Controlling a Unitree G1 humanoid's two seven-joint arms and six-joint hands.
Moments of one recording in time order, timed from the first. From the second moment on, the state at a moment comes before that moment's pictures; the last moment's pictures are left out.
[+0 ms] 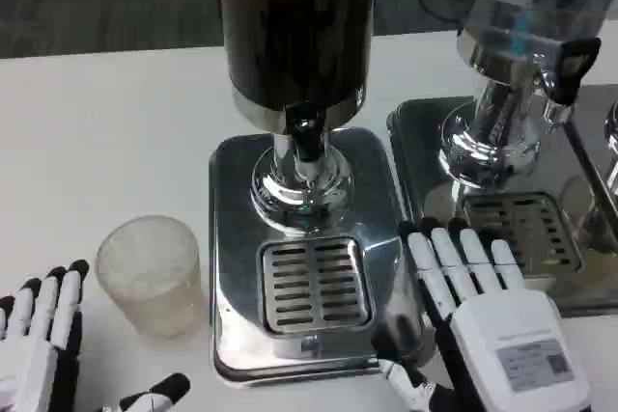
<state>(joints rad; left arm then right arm) 0.54 0.44 -0.06 -0.03 0.87 -0.07 0.47 0.41 -0.34 0.47 -0.22 -1.23 0.11 -0.46</state>
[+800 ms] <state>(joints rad) 0.52 0.45 -0.03 -0.01 0.82 -0.12 0.51 0.39 -0.32 0.48 -0.21 -1.22 0.11 -0.46</state>
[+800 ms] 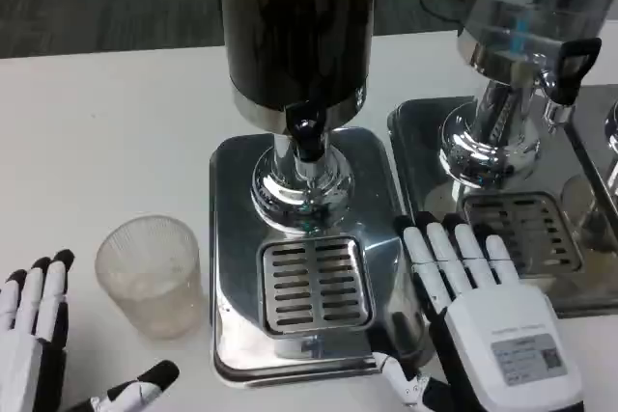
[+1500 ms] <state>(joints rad) 0.32 0.45 0.01 0.28 0.53 -0.41 0.46 0.39 -0.32 0.48 -0.20 -1.21 0.12 -0.46</state>
